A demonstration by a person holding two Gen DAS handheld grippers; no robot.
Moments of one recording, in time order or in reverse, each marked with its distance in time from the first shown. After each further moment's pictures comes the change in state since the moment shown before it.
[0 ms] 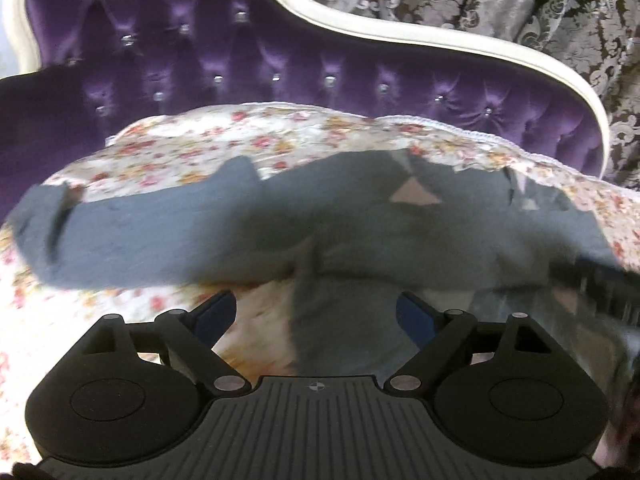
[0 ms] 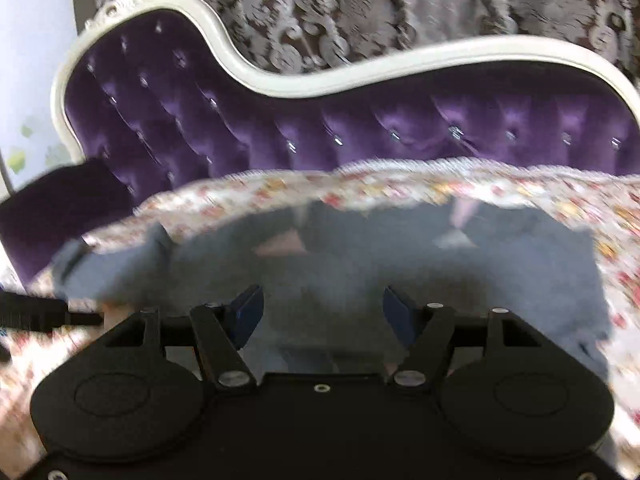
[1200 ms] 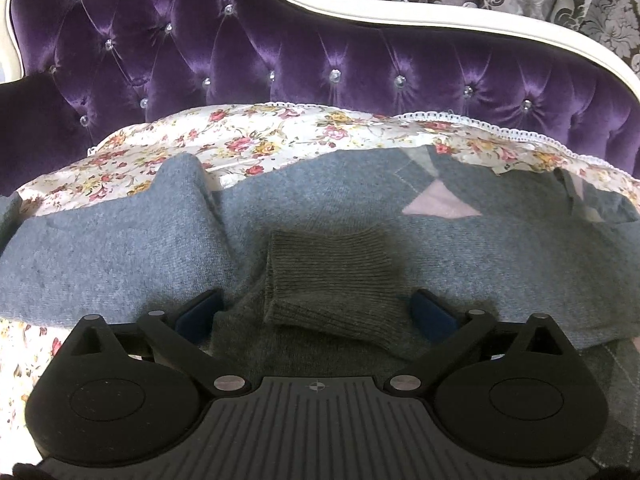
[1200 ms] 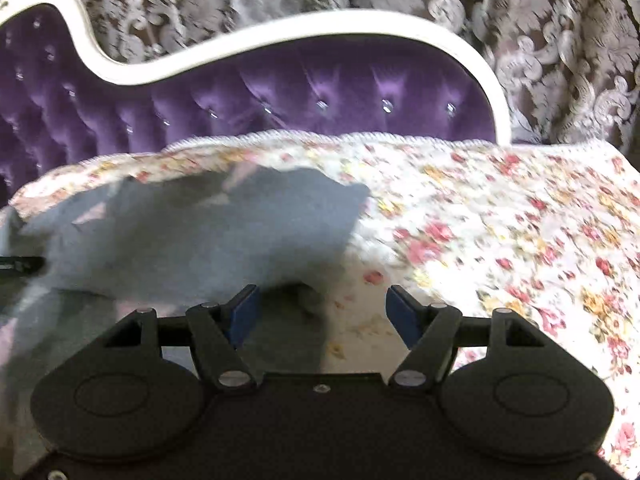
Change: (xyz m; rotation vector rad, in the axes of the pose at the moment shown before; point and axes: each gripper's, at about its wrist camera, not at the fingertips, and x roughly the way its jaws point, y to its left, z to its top) left arm 0.092 -0.037 0.001 0.001 -0.070 0.130; right arm -0.041 -0.119 -0.018 0.057 0.049 -0.348
